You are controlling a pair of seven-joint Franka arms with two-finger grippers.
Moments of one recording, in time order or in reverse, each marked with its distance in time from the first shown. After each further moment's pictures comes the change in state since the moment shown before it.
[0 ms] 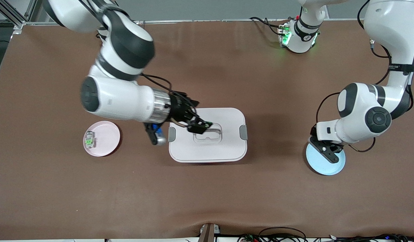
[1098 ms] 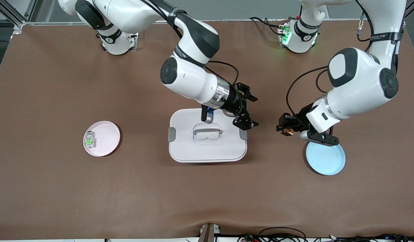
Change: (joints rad) left arm -0.180 -0.206 -0.008 0.003 -0.443 -0.039 -0.744; right arm 0.326 0.141 -0.073 -0.048 0.073 0.582 0.613
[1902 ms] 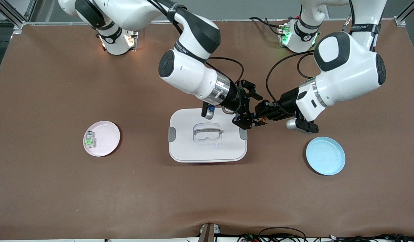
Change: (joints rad) left arm -0.088 -0.062 -0.007 0.010 -0.401 0.039 -0.091; right arm 0.021 -0.015 0.007 -0.004 0.001 0.127 0.176
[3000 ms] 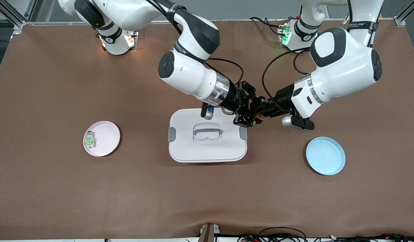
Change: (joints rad) left arm -0.022 -0.010 -0.003 0.007 0.000 0.000 -0.051; right arm -0.003 -0.001 -0.001 -0.001 -0.001 -0.014 0.000
